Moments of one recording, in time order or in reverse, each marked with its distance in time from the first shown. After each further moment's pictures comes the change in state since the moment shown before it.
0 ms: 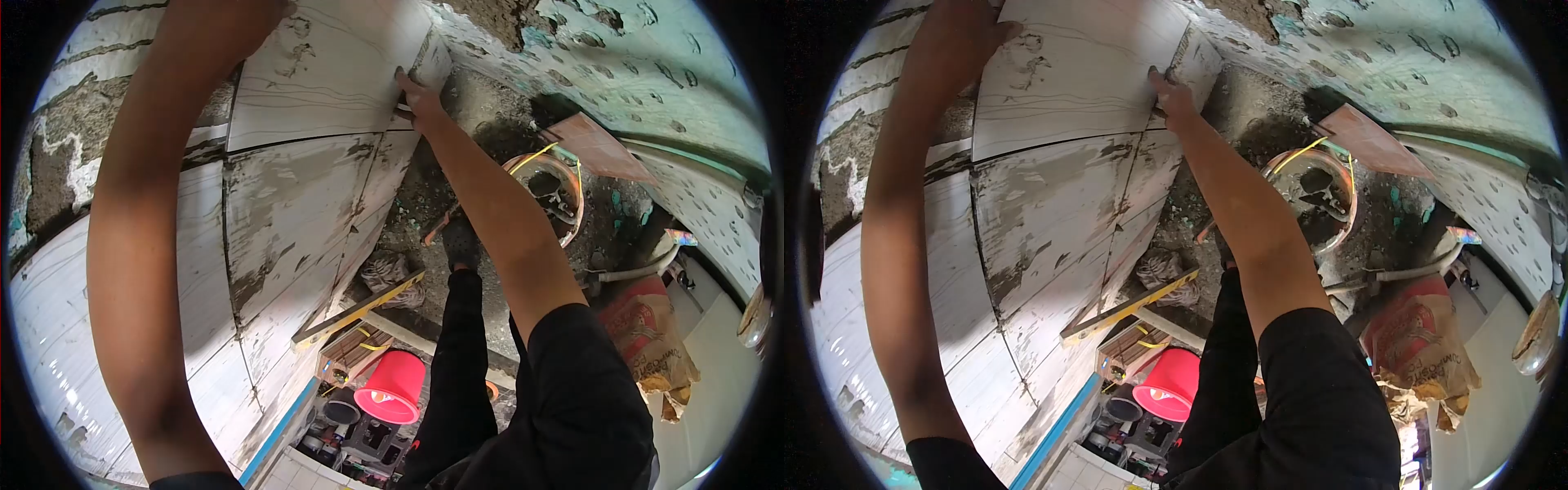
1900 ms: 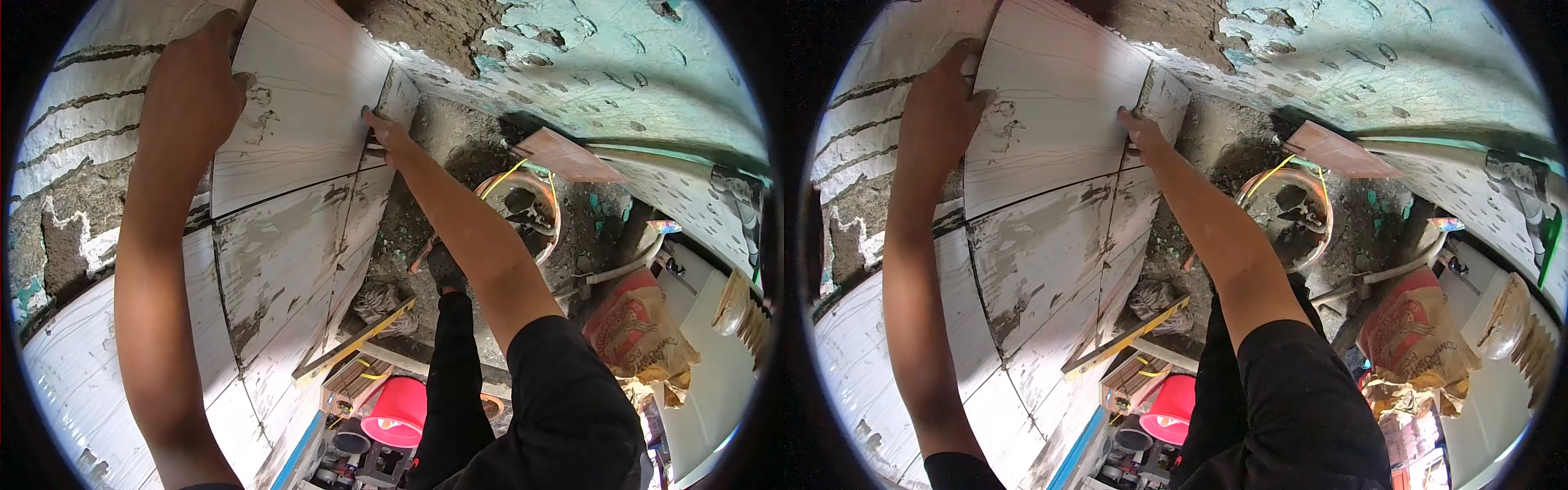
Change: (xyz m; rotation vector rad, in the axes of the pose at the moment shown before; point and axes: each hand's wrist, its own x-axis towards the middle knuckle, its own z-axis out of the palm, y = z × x) left_hand 0.019 -0.040 0.035 -0.066 0.048 0.064; right_hand 0.020 -0.004 -0.010 -0.084 -0.093 0.067
